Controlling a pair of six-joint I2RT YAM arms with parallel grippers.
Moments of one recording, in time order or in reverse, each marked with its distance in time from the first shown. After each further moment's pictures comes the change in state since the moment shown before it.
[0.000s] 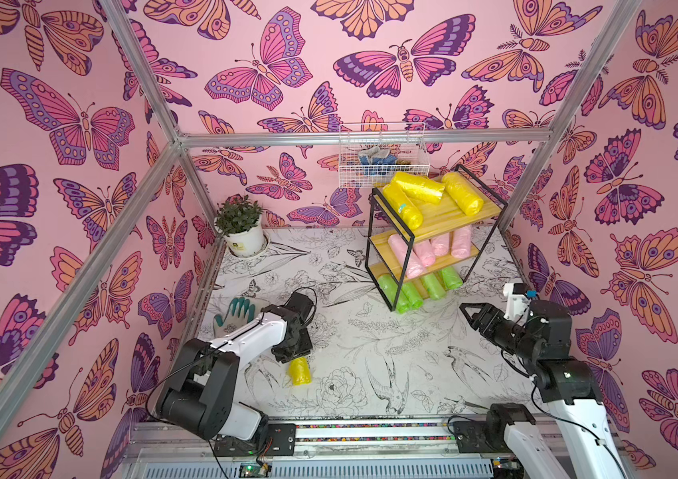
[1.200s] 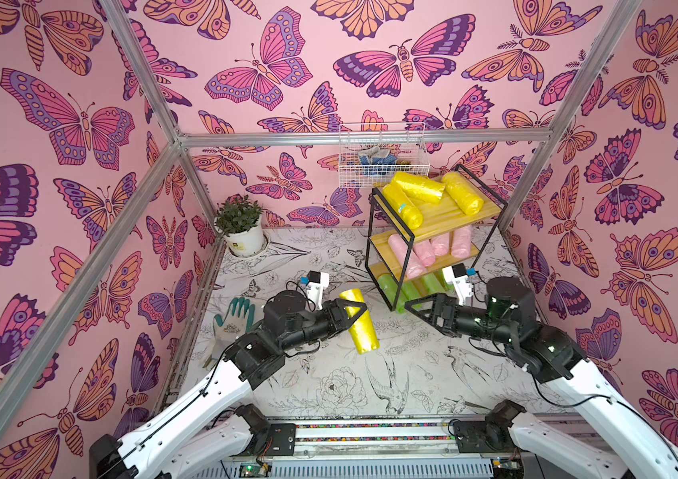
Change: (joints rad) left arm -0.348 -0.540 0.051 0.624 0.353 -0.378; right arm 0.630 0.264 0.235 0.178 -0.017 0.261
